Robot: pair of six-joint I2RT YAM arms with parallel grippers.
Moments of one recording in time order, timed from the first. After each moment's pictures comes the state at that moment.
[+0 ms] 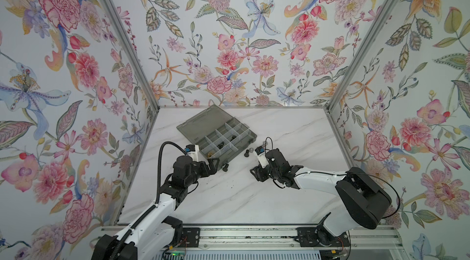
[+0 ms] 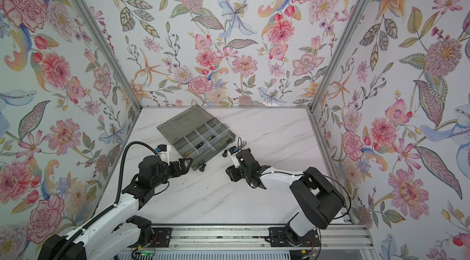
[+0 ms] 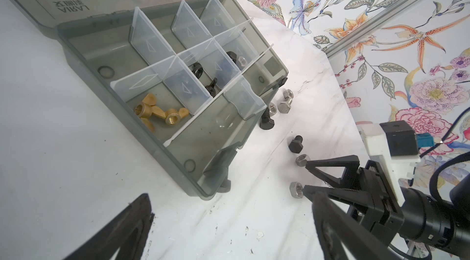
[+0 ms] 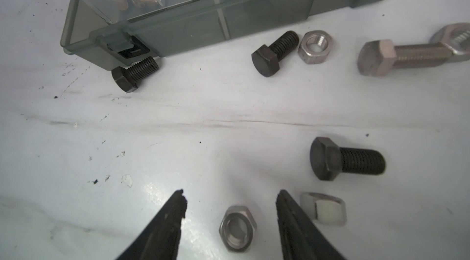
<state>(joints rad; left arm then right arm) -0.33 0.93 0.36 0.08 0.23 -0.60 0.74 1.55 0.67 0.11 -0.09 0.20</state>
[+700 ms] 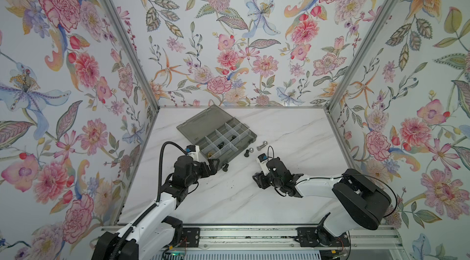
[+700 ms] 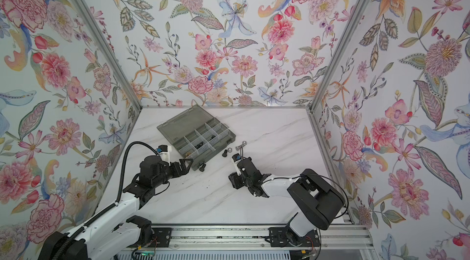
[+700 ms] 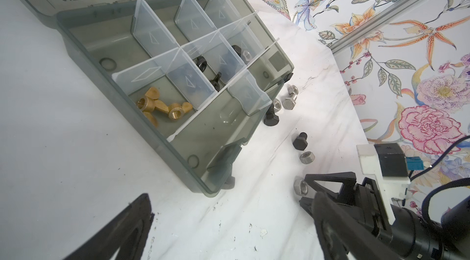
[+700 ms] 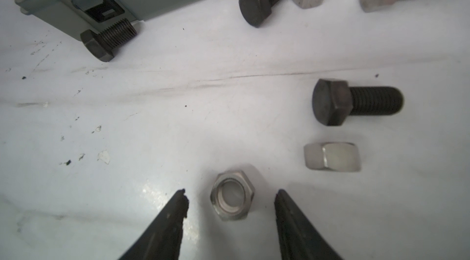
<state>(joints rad) -0.33 0.95 0.36 0.07 0.23 -0.60 0.78 1.55 0.52 0.24 -0.02 0.27</state>
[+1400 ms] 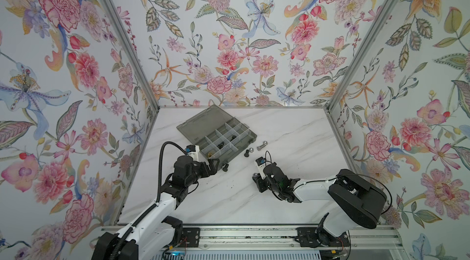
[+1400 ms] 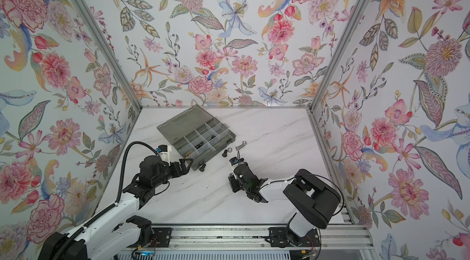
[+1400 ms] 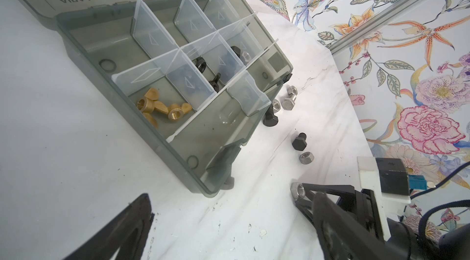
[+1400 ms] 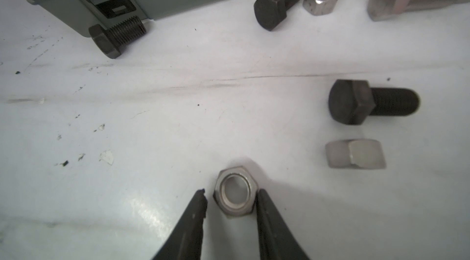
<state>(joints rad) -0.33 0.95 0.36 0.07 0.23 -0.60 0.87 1.59 0.48 0.37 0.09 0.28</state>
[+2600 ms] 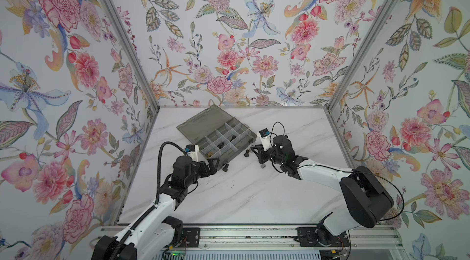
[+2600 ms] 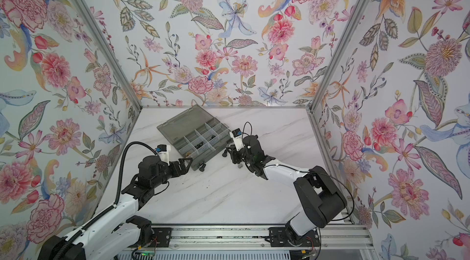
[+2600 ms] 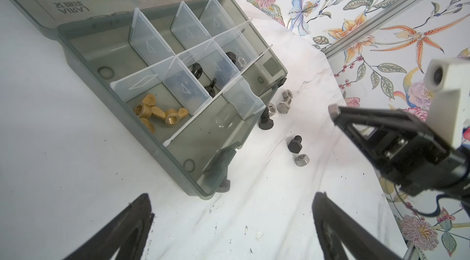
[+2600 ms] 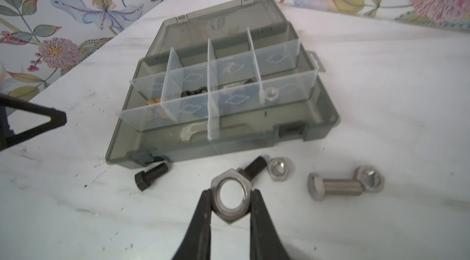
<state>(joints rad) -0.33 0.92 0.36 0.07 0.23 -0.60 0.59 1.59 0.86 0.28 -0.20 0.12</state>
